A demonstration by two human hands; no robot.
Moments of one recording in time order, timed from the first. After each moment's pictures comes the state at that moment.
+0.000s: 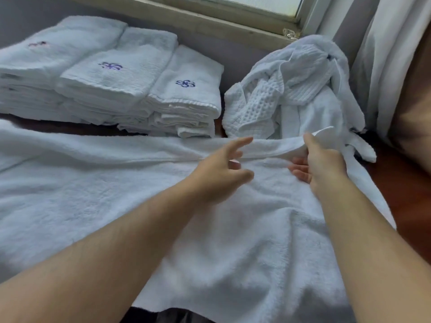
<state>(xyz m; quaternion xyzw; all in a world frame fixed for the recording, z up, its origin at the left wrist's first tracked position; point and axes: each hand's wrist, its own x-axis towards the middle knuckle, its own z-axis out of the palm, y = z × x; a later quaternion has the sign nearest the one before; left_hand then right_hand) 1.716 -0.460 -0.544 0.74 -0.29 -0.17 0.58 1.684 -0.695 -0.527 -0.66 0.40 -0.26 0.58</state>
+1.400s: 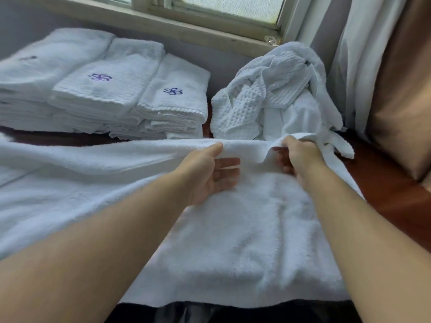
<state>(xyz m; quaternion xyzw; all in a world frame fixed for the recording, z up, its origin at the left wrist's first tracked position) 1.712 -0.469 -0.518 0.54 -0.01 -0.35 0.77 1.679 -0.699 -0.515 -0.76 0.31 -0.24 0.52</state>
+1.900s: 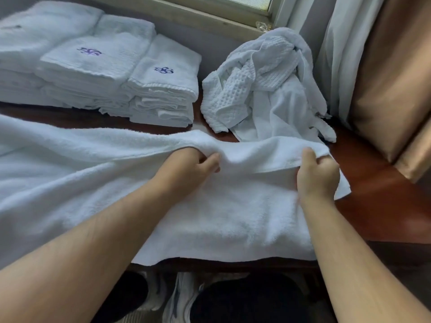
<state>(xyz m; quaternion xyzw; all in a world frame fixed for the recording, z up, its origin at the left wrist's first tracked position) 1.679 -0.442 -0.564 0.83 -0.27 -0.04 0.49 1.583 -0.681 -0.550 -0.75 0.34 -0.43 0.38</state>
